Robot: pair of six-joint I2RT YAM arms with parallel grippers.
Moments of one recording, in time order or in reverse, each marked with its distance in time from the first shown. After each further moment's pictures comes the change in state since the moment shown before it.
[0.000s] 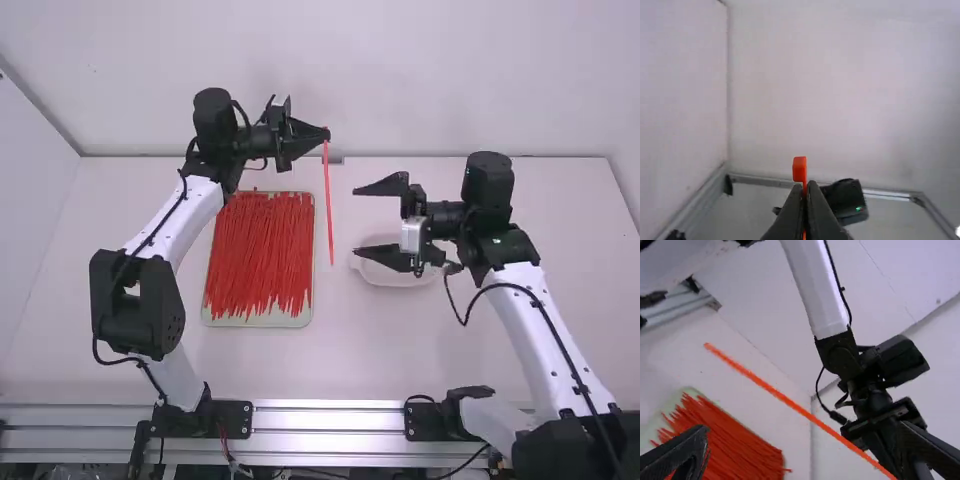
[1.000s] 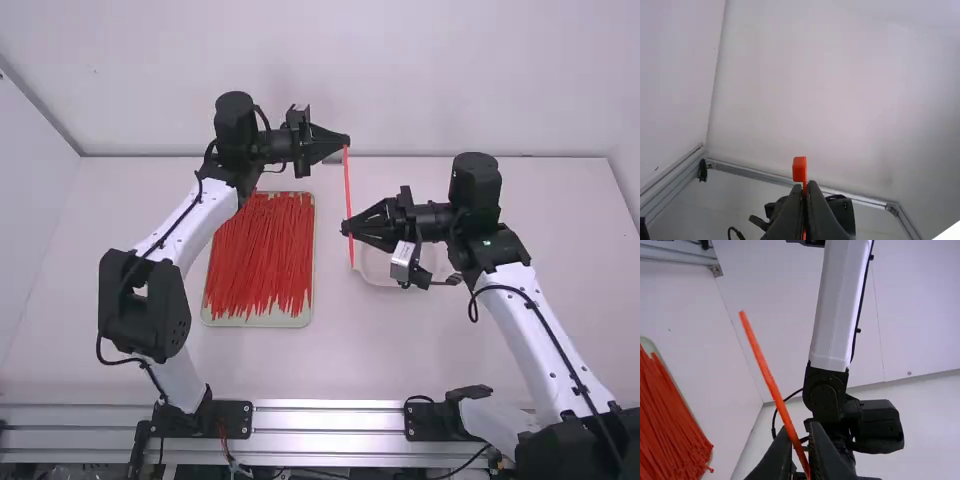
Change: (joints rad) left arm -0.082 0.000 0.000 -0.018 -0.063 -0.126; right arm 0.063 0.000 0.000 0.029 0.021 -0.398
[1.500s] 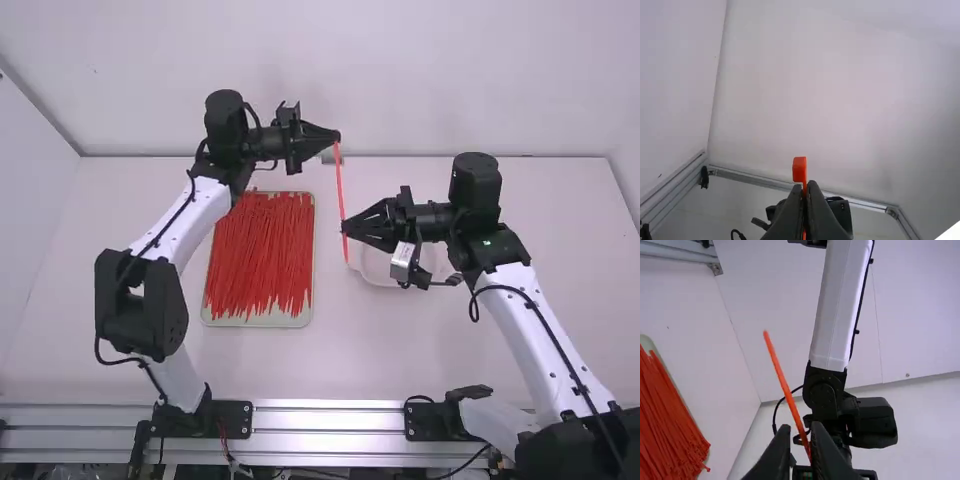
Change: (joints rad) left arm 0.037 0.000 0.000 0.004 0.010 0.011; right arm 0.000 0.000 0.000 0.001 -0.001 -0.018
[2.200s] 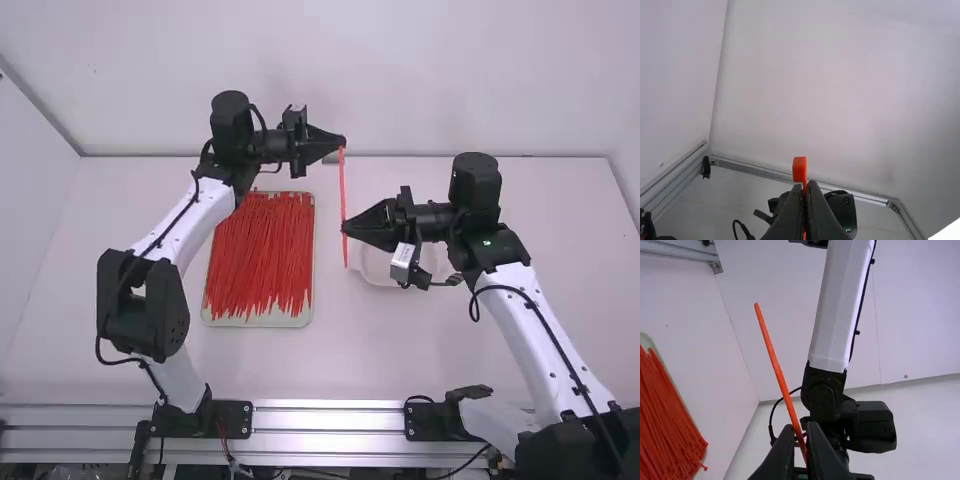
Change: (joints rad) left arm -0.019 0.000 0.000 -0.021 0.021 0.004; right arm 0.000 0.000 0.000 0.000 0.000 -0.019
